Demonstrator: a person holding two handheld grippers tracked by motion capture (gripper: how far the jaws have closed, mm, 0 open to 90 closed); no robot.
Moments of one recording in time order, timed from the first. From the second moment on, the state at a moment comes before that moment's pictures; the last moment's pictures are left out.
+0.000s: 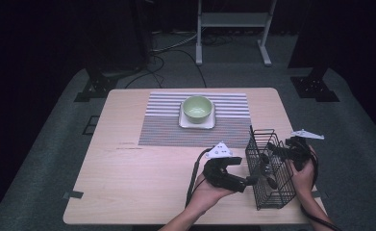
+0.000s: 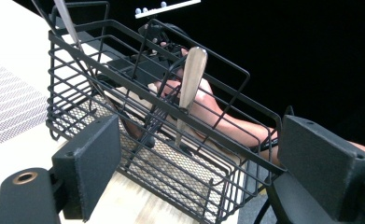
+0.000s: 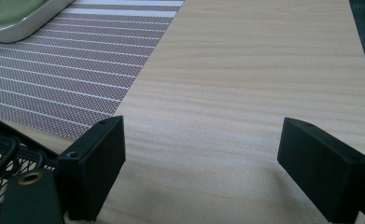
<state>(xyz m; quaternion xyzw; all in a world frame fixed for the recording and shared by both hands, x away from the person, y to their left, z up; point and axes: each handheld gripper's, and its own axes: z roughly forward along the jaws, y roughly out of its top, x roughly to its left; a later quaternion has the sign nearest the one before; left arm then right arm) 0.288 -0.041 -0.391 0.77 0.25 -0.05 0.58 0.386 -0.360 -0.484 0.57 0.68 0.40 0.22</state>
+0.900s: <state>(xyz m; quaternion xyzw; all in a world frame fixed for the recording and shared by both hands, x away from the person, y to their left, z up) 0.293 -0.058 -0.381 0.78 0.24 -0.02 0.58 0.386 -0.360 -0.484 0.57 0.68 0.40 0.22</state>
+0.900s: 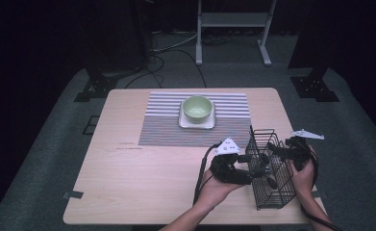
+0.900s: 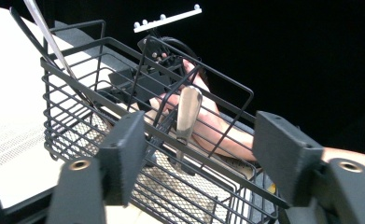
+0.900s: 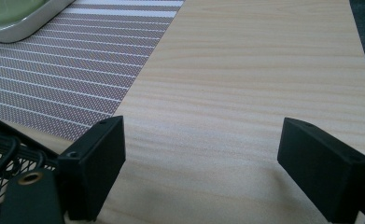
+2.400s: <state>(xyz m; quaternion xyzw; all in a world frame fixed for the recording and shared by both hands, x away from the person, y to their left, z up) 0.307 -0.053 -0.360 0.73 0.24 -0.03 0.64 0.386 -0.360 -0.484 0.57 0.68 0.40 0.22</state>
